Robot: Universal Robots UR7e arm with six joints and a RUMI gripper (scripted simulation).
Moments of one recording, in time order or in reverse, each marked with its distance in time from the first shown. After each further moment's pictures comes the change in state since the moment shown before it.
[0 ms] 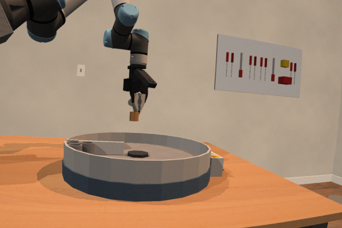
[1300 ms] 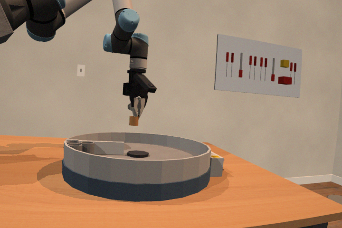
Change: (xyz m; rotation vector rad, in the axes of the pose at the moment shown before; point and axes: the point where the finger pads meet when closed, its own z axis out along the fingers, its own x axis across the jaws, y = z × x) arm 0.000 0.000 0.019 -0.001 0.001 0.000
